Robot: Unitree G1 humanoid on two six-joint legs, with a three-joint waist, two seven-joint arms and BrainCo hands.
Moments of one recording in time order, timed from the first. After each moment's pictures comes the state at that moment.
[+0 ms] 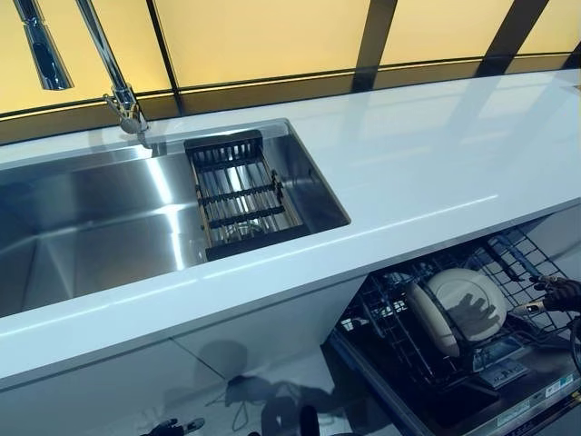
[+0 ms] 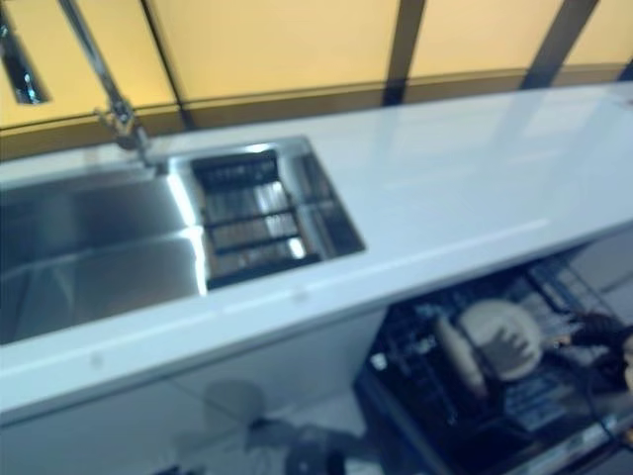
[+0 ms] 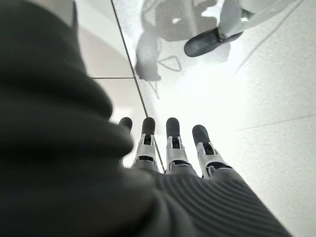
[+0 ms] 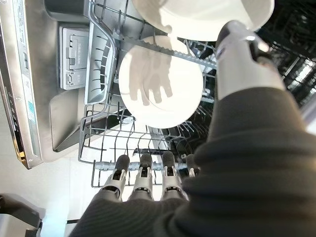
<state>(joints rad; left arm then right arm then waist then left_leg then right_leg) 0.00 0.36 -0.12 1.11 -0.21 0.09 -0.02 -0.15 -1.09 -0.08 0.45 -0.03 0.42 0.47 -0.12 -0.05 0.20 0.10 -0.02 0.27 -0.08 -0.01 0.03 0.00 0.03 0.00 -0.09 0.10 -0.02</state>
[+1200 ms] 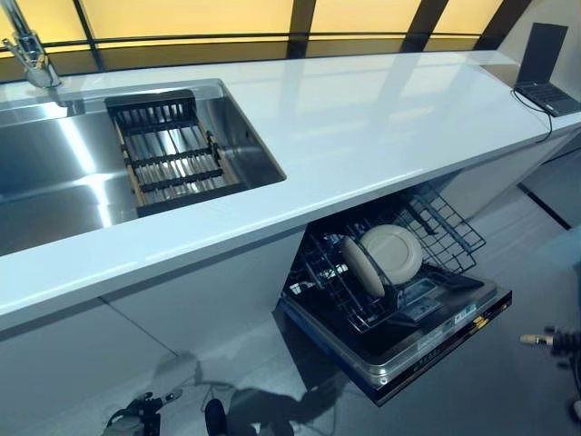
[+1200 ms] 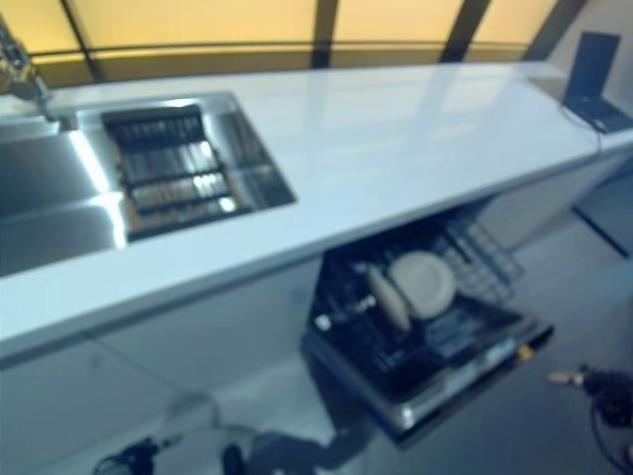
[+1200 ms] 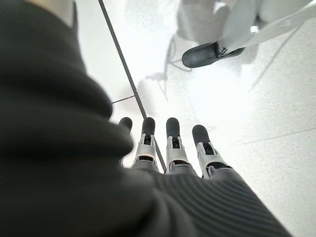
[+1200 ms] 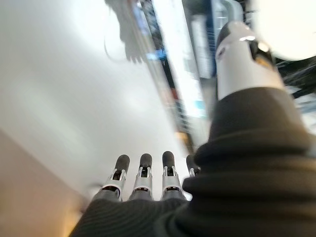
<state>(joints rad) -0.10 0.46 -0.09 1.10 -0.30 0.11 0.05 -0.16 -0.92 -0.15 0.91 0.18 0.47 0.43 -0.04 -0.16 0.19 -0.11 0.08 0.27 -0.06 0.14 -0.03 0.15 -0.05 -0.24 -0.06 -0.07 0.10</state>
